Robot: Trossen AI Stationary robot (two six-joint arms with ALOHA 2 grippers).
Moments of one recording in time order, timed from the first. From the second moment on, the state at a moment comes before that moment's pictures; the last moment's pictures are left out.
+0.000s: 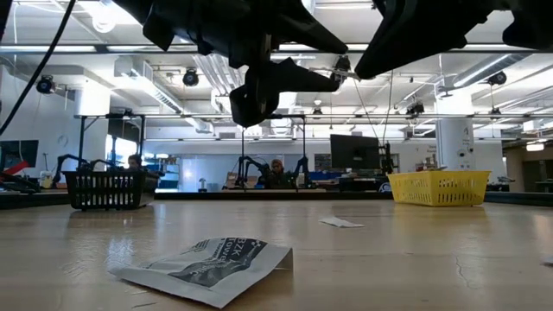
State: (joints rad) left arm -0.20 1.73 1.04 0.30 0.09 -0.73; right arm 0.59 1.65 1.11 -0.42 0.68 0.00
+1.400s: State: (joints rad) left arm -0.20 1.73 1.04 0.26 -0.06 -0.61; right arm 0.58 1.66 1.14 -0.45 0.65 0.18
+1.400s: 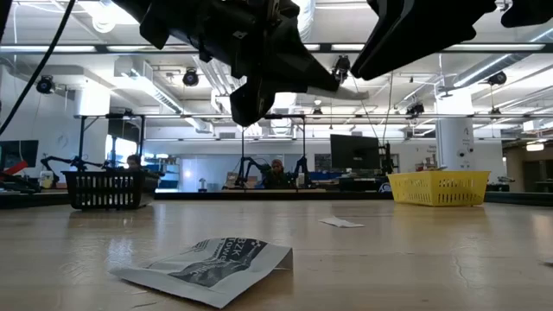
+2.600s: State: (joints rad) left arm -0.21 1.37 0.99 -0.76 -0.67 -0.79; right arm 0.55 1.68 1.12 -0.59 0.64 0.41
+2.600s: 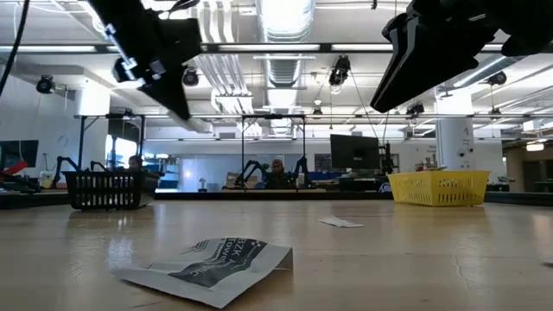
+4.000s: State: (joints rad) left arm -0.20 1.26 0.55 -0.81 -0.75 -1.21; right arm 0.55 1.68 1.12 -0.42 0.55 0.39
